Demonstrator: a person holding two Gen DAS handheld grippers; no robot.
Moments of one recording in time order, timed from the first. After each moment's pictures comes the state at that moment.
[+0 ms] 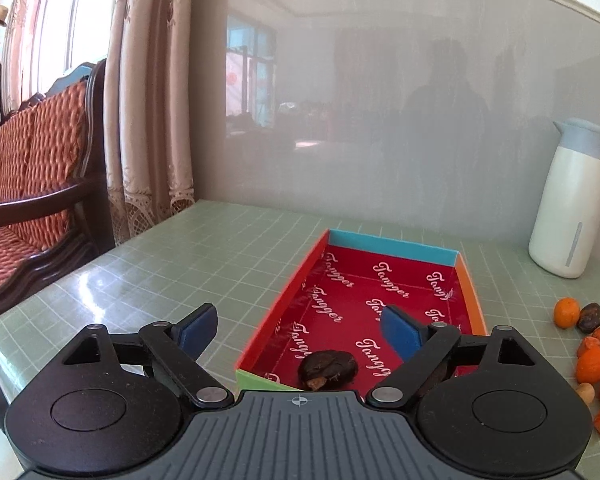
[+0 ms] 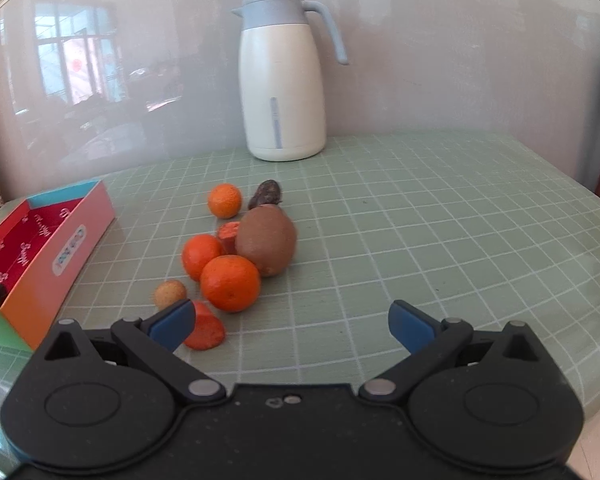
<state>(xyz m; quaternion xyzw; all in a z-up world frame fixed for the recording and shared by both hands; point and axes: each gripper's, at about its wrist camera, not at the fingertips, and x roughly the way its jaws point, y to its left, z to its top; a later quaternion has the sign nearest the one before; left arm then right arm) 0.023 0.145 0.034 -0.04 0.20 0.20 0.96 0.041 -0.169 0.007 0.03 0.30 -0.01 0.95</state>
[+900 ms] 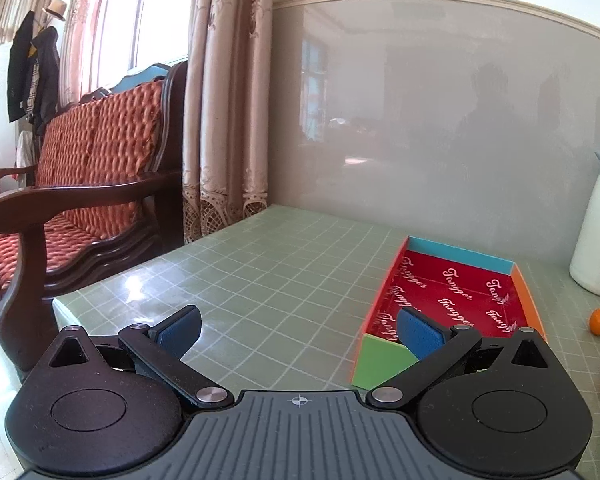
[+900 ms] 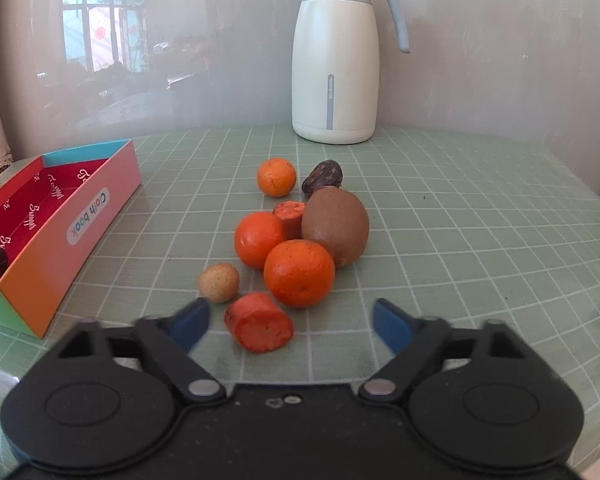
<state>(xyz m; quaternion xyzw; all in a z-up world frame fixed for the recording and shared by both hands) -0.044 0.183 0.028 -0.07 0.18 0.28 0.94 0.066 -0.122 -0.012 -0.01 0.32 0.00 0.95</state>
